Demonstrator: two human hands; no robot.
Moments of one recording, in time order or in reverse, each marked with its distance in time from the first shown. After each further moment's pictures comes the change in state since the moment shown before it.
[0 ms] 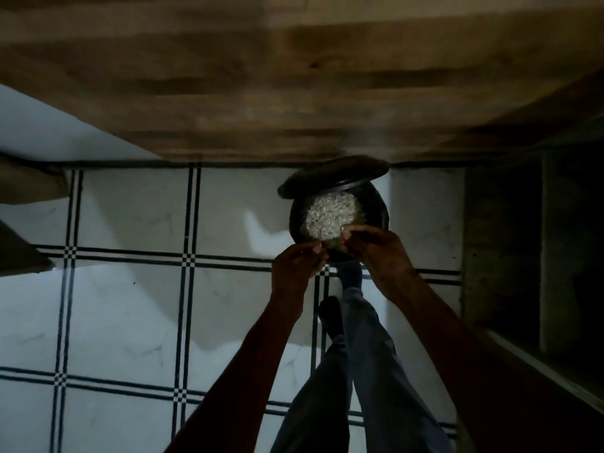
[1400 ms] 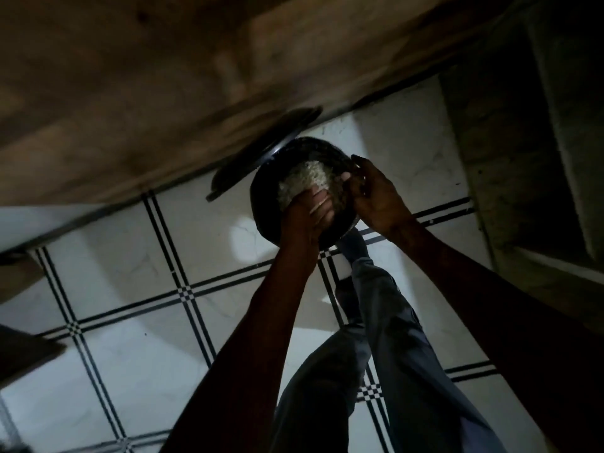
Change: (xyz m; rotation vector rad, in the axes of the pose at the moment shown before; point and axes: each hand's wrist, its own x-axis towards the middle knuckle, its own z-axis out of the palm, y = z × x) left_hand 0.083 -0.008 0.113 0.099 -0.213 -0.339; right_hand 0.094 0.027 -0.075 -0.466 0.169 -0.333
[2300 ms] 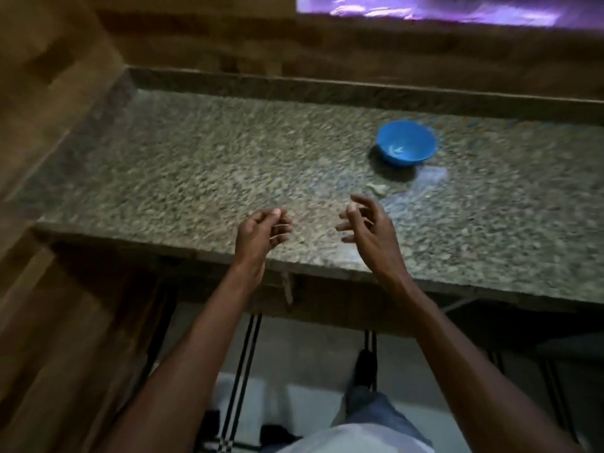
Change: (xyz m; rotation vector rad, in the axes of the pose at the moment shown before) left_hand -0.498 -0.235 0.361 0.968 -1.019 0.448; right_hand -0.624 -0.001 -0.382 0.593 1.390 -0.066
